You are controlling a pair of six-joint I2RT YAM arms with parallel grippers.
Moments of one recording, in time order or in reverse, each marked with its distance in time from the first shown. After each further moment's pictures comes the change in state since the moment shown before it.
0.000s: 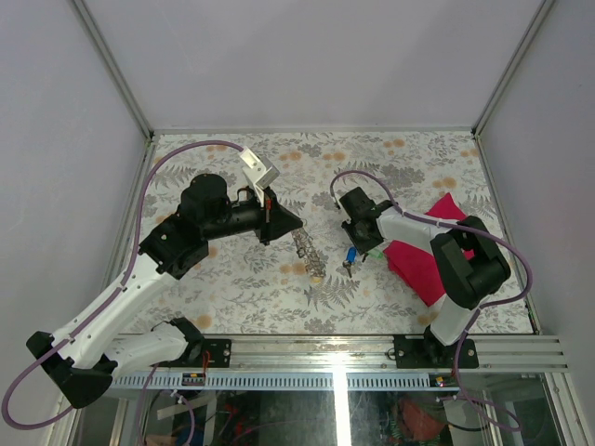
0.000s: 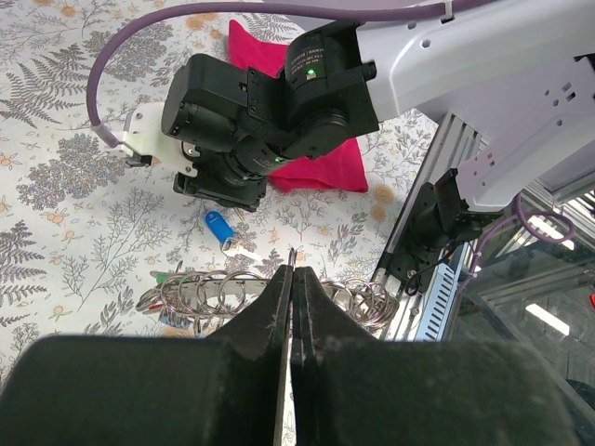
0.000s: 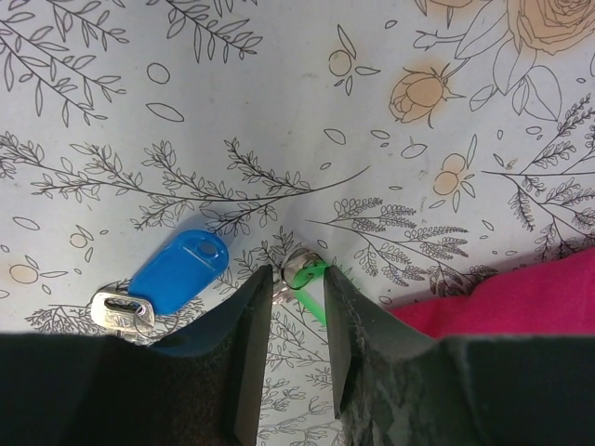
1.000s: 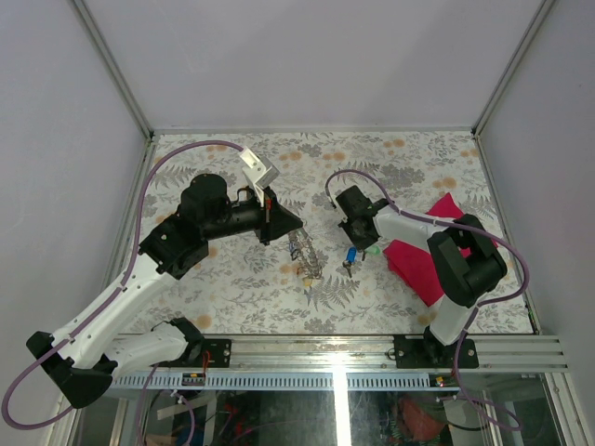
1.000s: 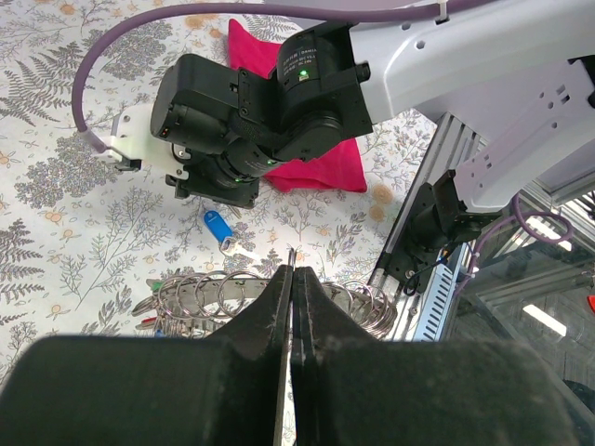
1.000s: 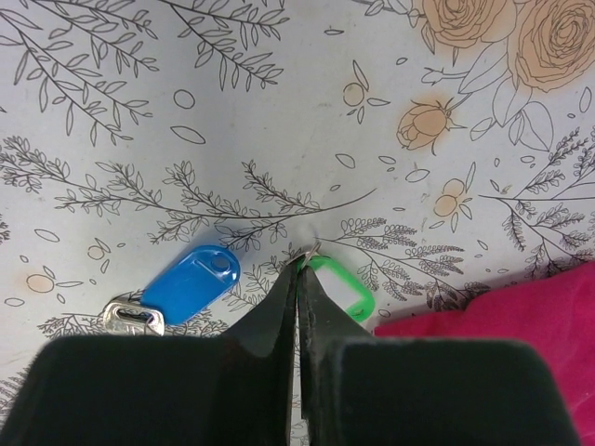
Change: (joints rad) left arm 0.000 0.000 0.000 0.000 0.000 -0.006; right arm 0.016 0.022 0.032 0.000 0.009 -0.029
